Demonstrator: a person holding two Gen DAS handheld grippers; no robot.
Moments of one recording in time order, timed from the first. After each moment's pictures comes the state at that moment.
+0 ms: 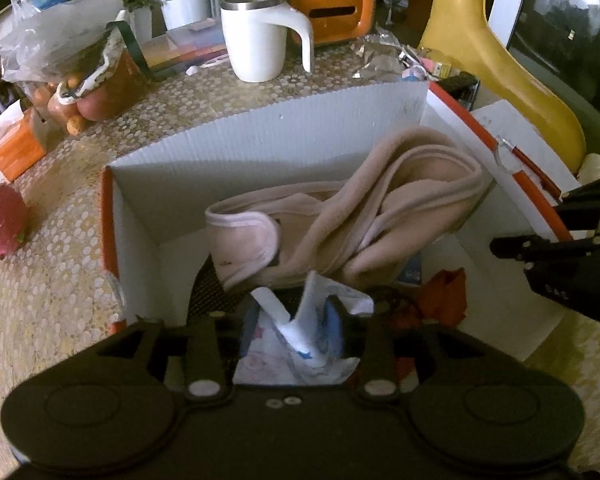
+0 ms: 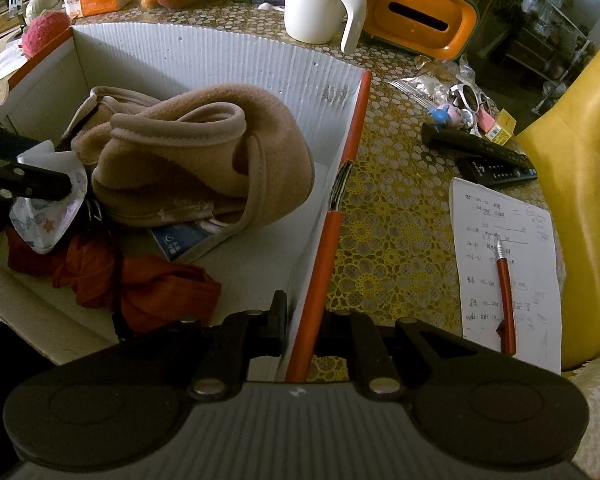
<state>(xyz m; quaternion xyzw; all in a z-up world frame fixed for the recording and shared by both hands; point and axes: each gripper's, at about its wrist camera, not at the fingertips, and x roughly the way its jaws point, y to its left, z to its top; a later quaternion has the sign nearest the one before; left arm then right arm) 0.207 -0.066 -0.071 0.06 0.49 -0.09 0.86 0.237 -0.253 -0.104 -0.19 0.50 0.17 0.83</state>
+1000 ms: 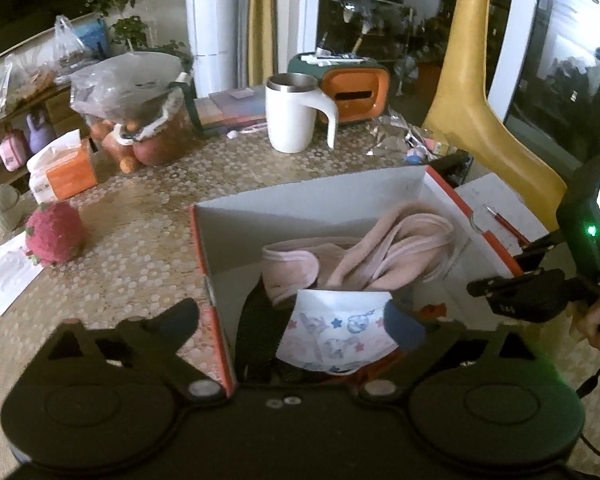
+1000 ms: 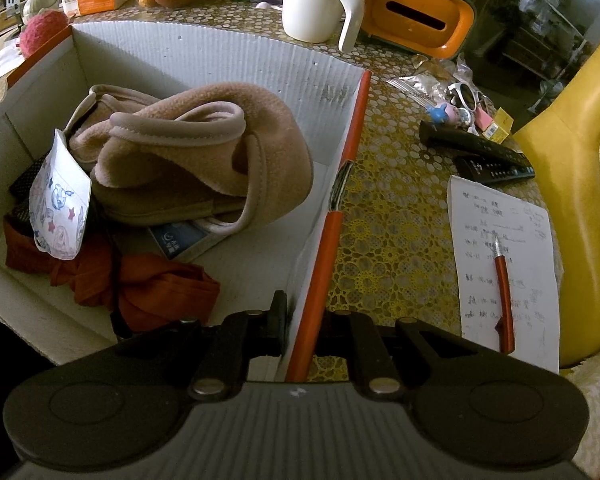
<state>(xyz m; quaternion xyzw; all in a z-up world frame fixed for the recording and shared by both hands) 0.153 -0.023 -0.015 0.02 0.40 -0.07 0.91 0.235 -0.254 -0.103 -0.19 0.50 0.16 0.83</state>
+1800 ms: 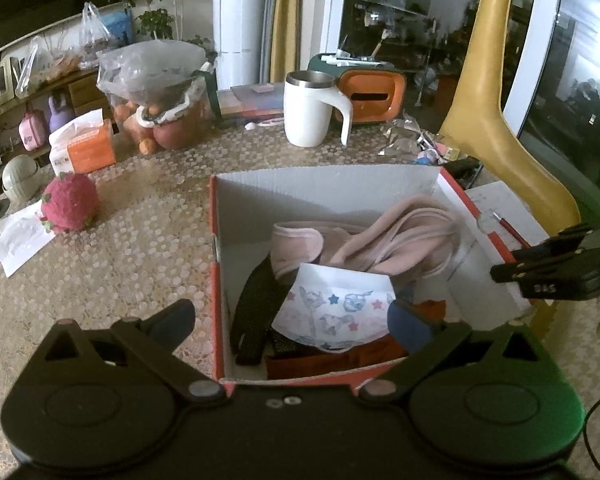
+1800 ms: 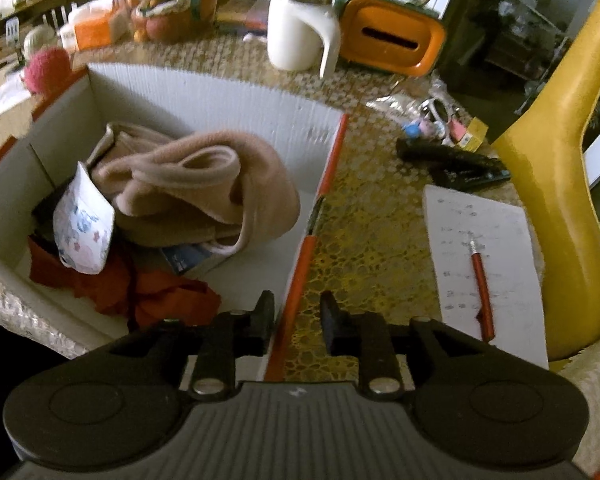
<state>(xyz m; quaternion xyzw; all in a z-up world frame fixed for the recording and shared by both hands) 0.129 -0.024 -0.021 -0.01 0.40 -0.04 0.92 0.206 -0.268 -0.063 -0.16 0.46 0.15 0.86</state>
